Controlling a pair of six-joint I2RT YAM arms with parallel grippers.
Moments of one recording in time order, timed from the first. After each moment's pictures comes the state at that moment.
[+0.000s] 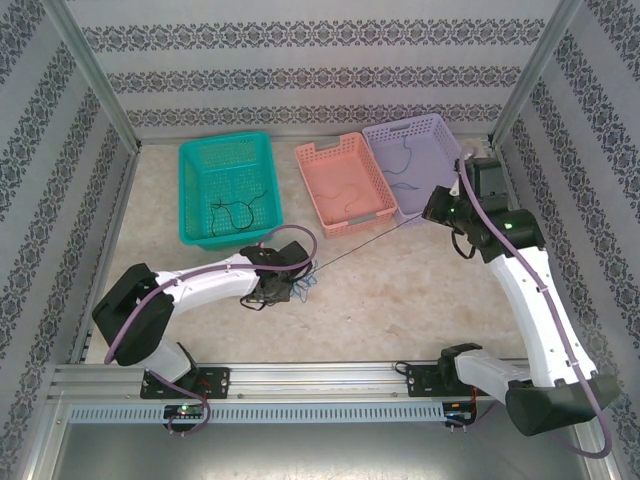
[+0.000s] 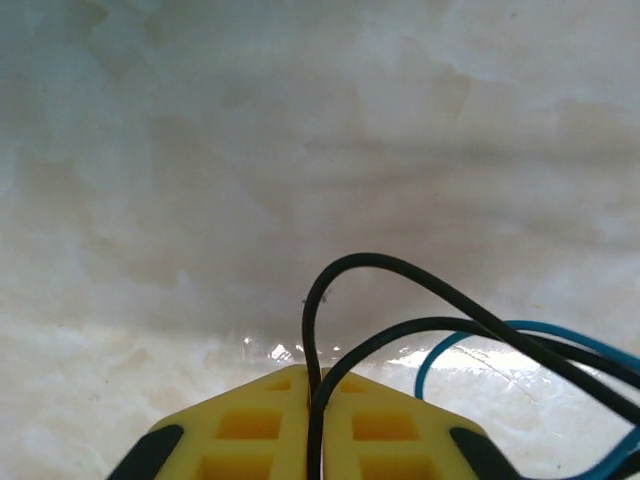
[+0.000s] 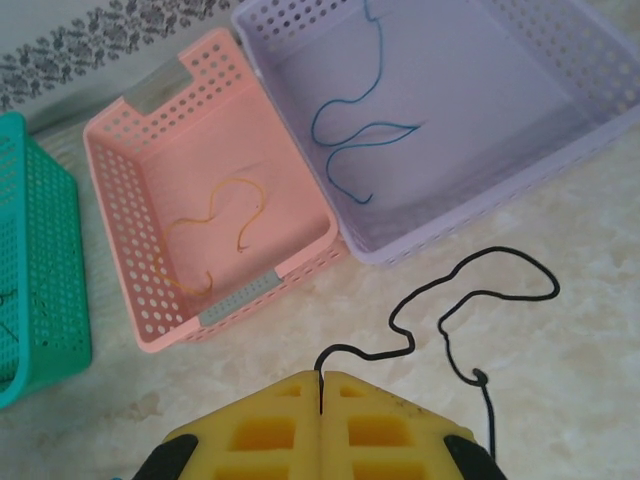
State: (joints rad) left arm -0.82 1.56 0.94 -0.84 -0.27 -0.87; right arm 0.21 1.11 1.29 -0.92 0.02 0.49
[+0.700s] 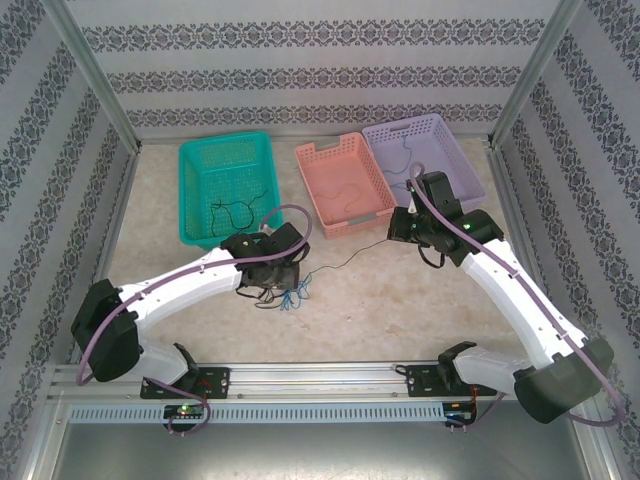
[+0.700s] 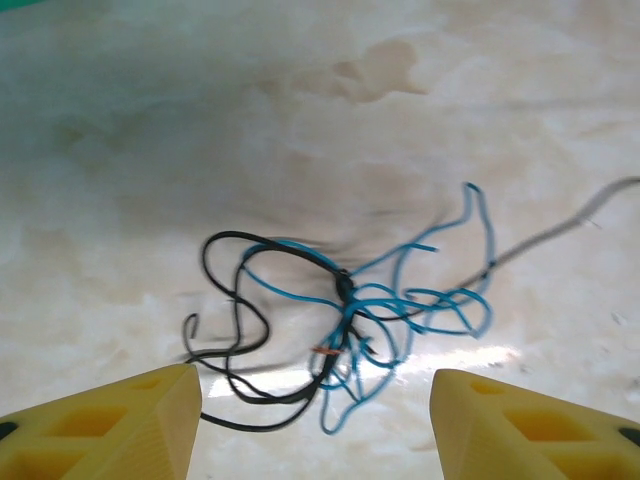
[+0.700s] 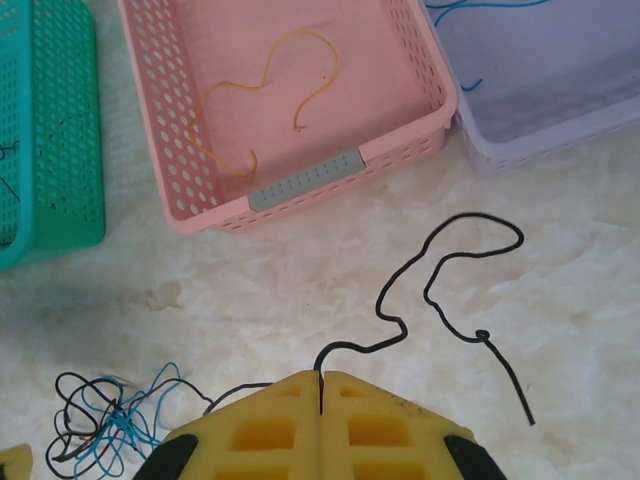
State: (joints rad) left arm -0.83 1.42 1.08 -0.89 -0.18 -0.74; right arm 0.42 1.17 1.18 -0.89 0.01 0.53
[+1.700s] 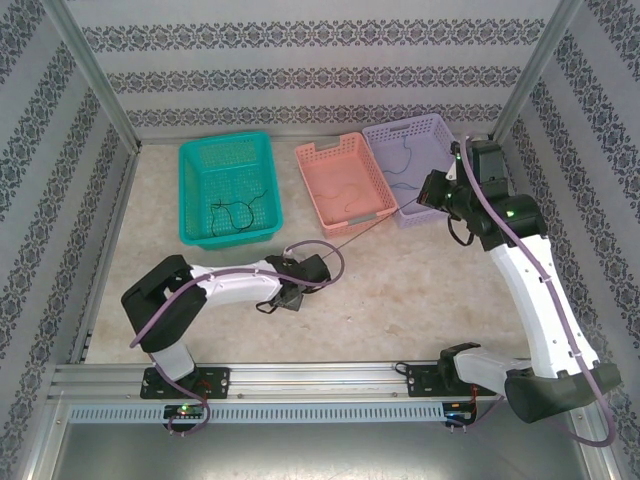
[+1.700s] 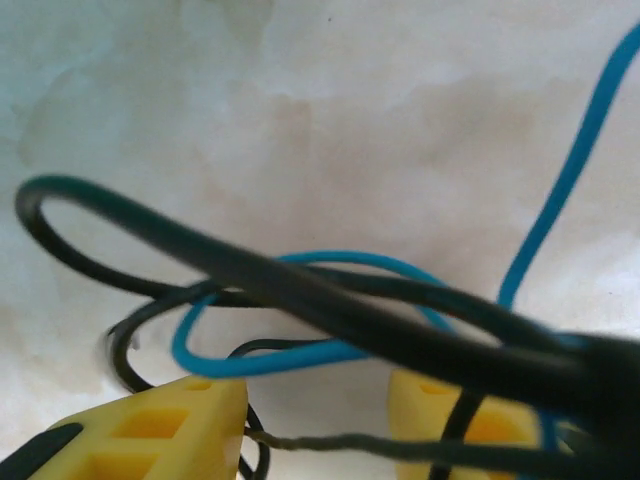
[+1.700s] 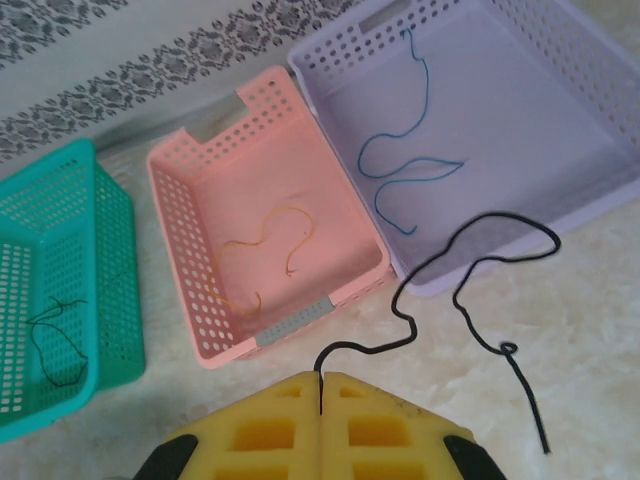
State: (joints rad) left arm -0.91 1.71 0.96 -0.73 -0.40 -0.67; right arm 0.23 1.17 1.47 -0.97 0.02 0.50
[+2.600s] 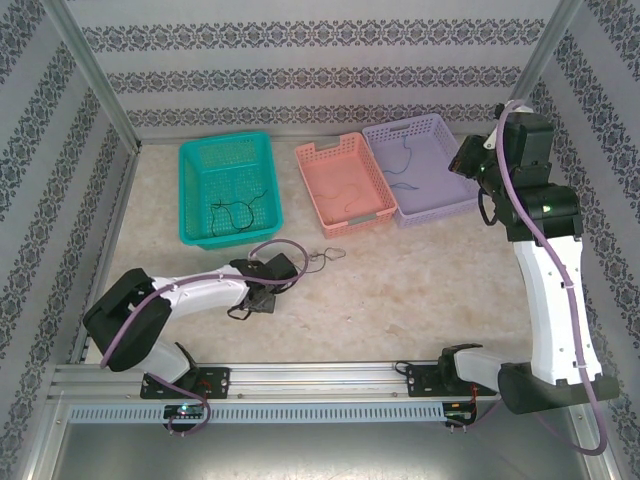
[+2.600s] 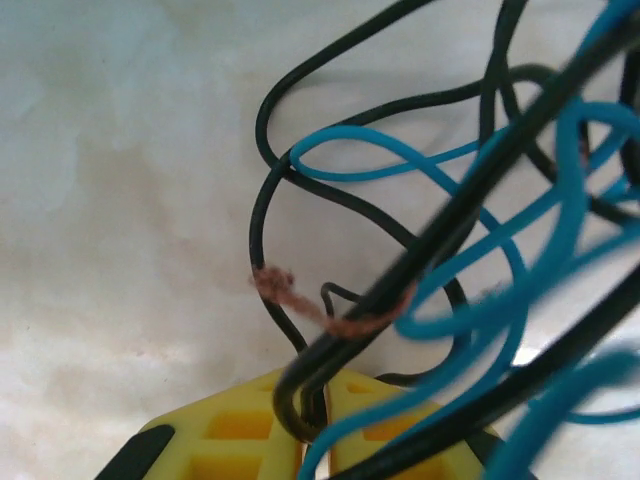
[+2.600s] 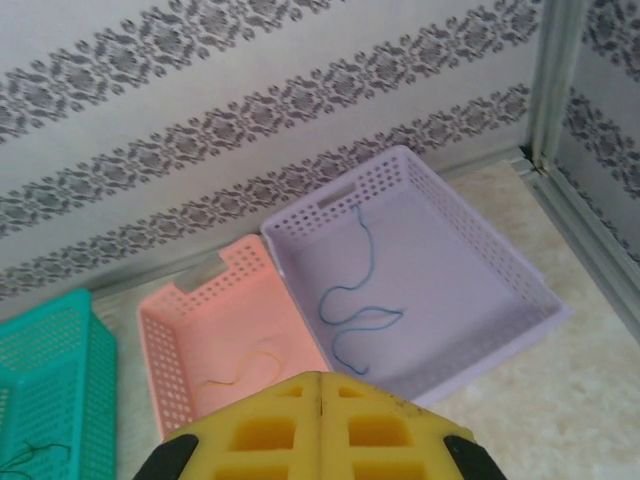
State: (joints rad) left arm -0.78 1.50 0.75 -0.73 -0.33 -0.72; right arm 0.13 1.21 1.70 -0.95 0.10 0.41
